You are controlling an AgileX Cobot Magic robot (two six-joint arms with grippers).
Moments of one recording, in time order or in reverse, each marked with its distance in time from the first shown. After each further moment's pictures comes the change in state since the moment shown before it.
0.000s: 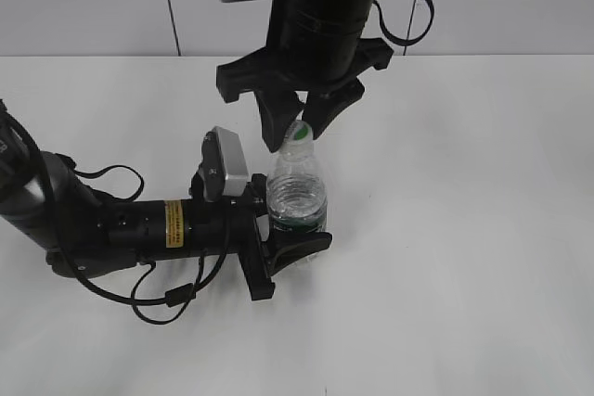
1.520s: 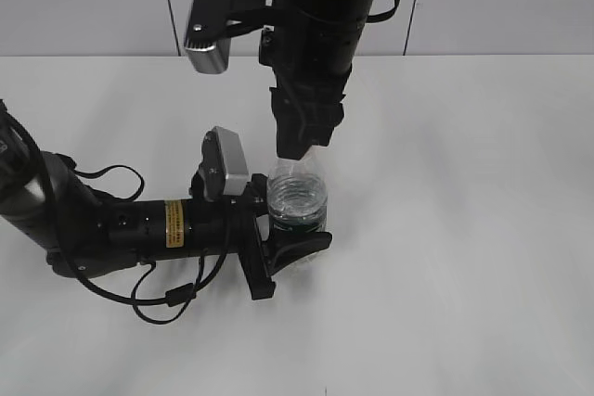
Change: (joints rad) left arm 0.000 0.000 0.000 0.000 0.001 -0.004; right arm 0.000 0.000 0.000 -0.011 0.000 -1.104
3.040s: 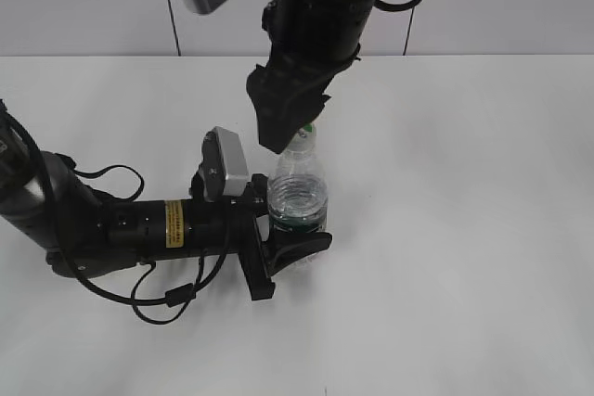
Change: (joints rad) left arm 0.000 0.000 0.000 0.001 0.000 0.001; right arm 0.000 -0.040 0.000 0.018 0.000 0.446
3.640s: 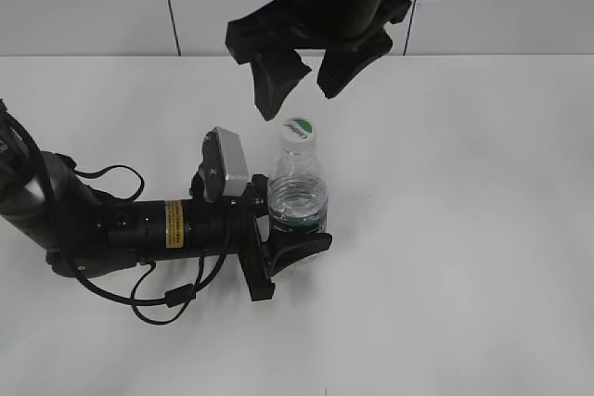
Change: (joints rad) left arm 0.000 0.000 0.000 0.004 0.000 0.000; right arm 0.000 -0.056 0.000 -0.025 0.000 0.565
